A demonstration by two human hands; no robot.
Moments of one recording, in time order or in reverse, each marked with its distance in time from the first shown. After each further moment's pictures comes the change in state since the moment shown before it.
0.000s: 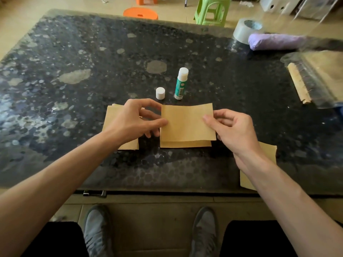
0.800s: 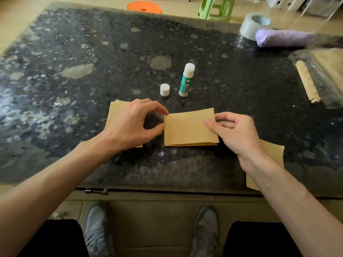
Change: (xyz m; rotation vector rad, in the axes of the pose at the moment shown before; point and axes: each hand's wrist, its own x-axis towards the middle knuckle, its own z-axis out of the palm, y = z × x) left_hand 0.003 -0.034 -0.011 0.551 0.051 0.380; right_hand 0.003 0.006 0.004 -0.073 -0.064 0.065
